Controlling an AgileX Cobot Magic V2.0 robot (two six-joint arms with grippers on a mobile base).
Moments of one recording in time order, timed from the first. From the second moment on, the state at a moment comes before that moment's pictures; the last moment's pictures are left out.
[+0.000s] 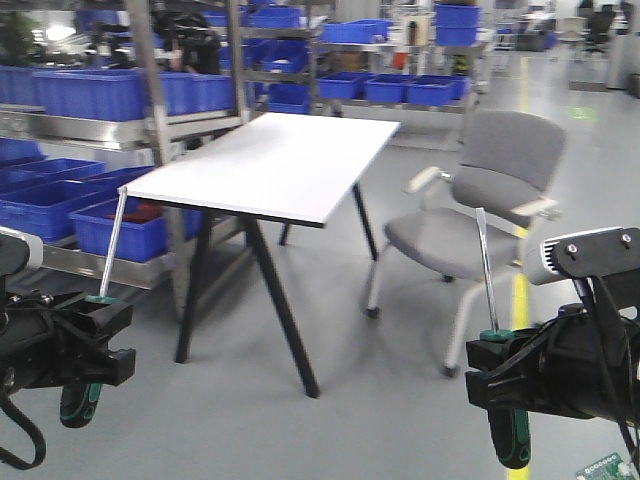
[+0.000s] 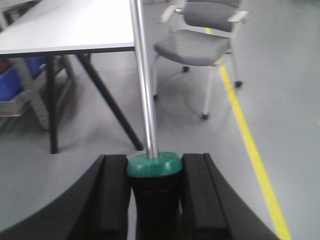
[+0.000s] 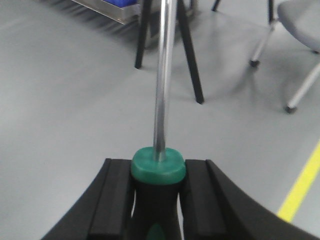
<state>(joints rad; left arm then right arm) -0.31 1.21 -0.87 -0.21 0.06 0.22 0.32 1.15 -0.95 0.11 0.39 -0.08</state>
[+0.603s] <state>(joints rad) -0.31 1.21 -0.87 -0.21 0.06 0.22 0.32 1.15 -0.95 0.11 0.39 -0.08</state>
